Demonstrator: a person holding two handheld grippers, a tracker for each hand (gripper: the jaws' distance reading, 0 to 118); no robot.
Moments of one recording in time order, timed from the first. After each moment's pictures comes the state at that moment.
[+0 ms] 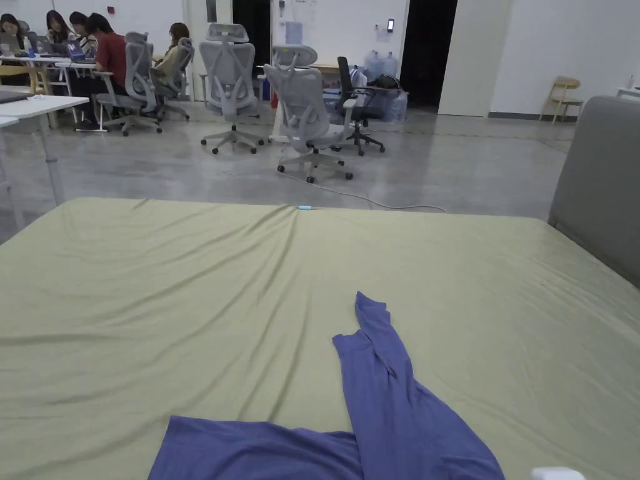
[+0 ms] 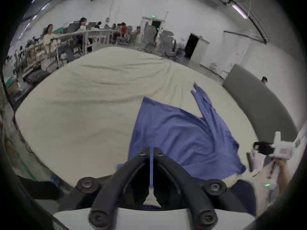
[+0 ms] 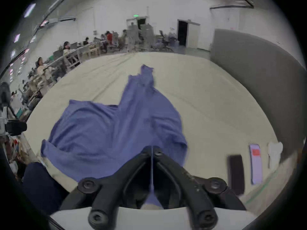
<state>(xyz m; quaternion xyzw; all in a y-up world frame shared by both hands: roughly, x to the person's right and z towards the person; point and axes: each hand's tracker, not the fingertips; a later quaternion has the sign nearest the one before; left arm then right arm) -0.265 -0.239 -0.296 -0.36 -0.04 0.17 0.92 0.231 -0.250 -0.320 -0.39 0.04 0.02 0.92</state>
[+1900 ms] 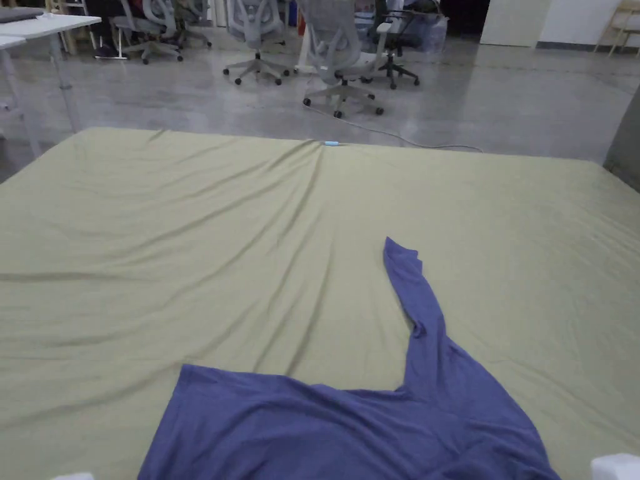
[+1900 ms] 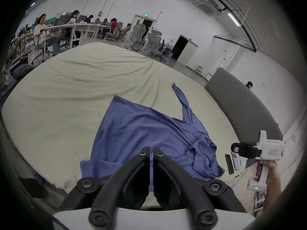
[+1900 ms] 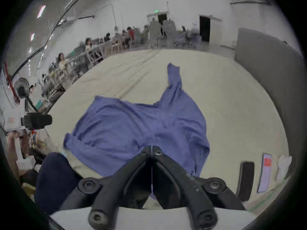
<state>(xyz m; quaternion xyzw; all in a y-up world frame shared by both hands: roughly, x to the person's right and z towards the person) -0.212 -0.231 -0.314 -0.37 -0.11 0.18 0.91 0.227 -0.217 -0.312 -0.40 0.13 0.01 0.91</state>
